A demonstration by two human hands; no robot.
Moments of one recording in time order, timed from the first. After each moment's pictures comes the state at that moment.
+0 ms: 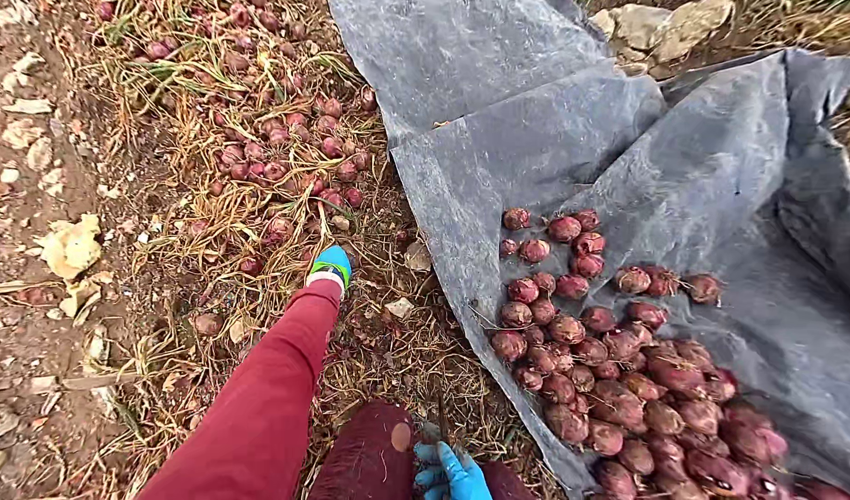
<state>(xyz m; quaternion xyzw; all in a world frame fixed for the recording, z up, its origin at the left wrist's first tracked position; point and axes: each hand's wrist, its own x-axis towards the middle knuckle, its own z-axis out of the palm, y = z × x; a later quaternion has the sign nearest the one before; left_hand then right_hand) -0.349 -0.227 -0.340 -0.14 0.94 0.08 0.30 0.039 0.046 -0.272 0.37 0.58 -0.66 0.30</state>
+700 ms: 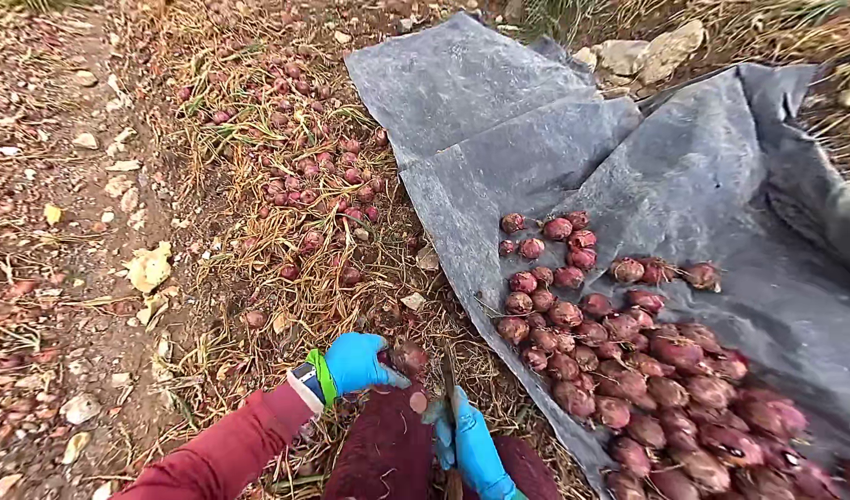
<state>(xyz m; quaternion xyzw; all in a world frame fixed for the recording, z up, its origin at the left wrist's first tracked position) -0.098 -0.208 -0.141 0.11 0.91 0.17 0.37 0.035 0.031 -0.228 0.12 0.61 -0.74 0.25</state>
